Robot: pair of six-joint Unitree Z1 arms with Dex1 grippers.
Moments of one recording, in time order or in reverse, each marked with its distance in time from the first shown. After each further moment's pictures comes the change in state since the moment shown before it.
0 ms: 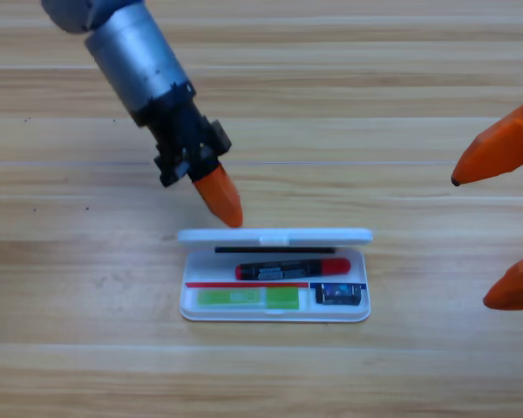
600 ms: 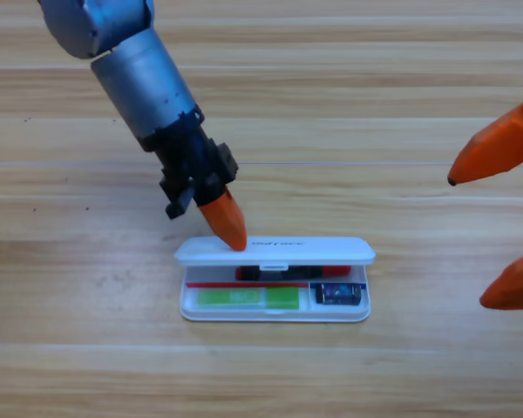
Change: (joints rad) arm 0 -0.063 -0.094 0.199 -0.209 0.079 -0.057; arm 1 0.000 0.000 0.003 -0.010 0.008 0.000
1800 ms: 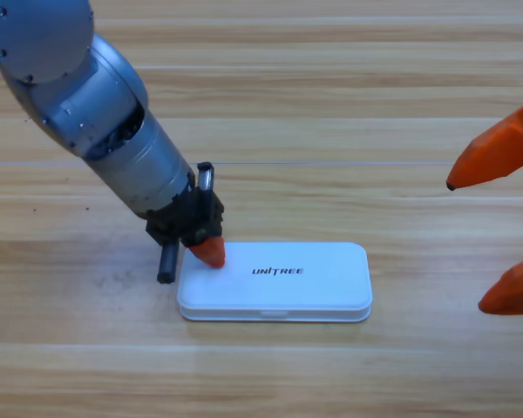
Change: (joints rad) arm 0 -0.191 -0.257 0.580 -0.678 0.486 -0.143; arm 1 0.002 0.000 0.011 -0.008 0.000 0.001
